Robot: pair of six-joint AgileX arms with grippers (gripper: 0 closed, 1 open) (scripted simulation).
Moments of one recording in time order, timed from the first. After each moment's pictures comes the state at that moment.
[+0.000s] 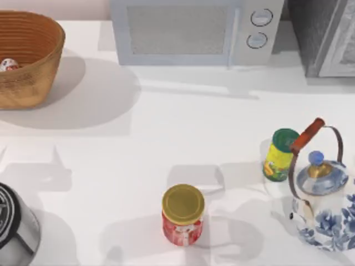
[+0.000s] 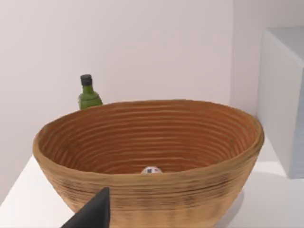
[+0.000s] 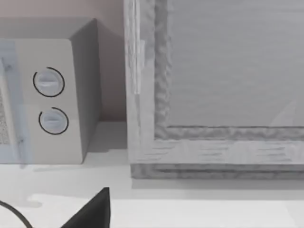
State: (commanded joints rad) left arm 0.02 0.24 0.34 -0.17 -0.01 0.07; right arm 0.00 0.00 0.00 0.00 0.00 0.00
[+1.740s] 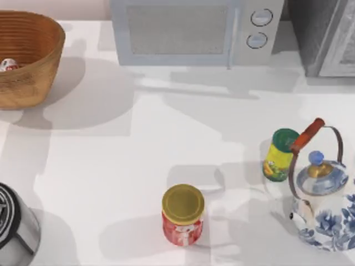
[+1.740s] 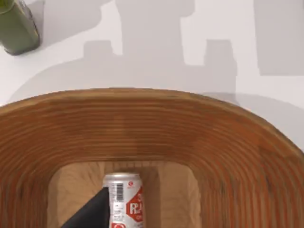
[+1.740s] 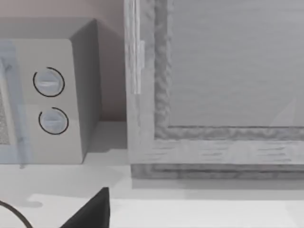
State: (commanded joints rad) left arm 0.05 2.25 2.49 -1.26 0.11 0.05; right arm 0.00 0.00 0.00 0.00 0.00 0.00
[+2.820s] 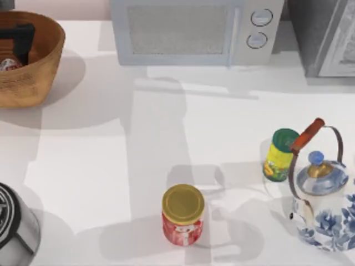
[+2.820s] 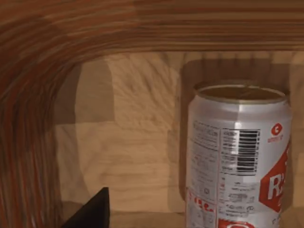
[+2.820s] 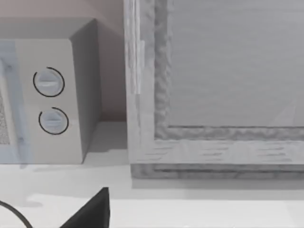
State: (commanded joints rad) left arm 0.11 2.66 2.67 -1.48 0.08 0.14; right arm 0.00 0.00 0.00 0.00 0.00 0.00
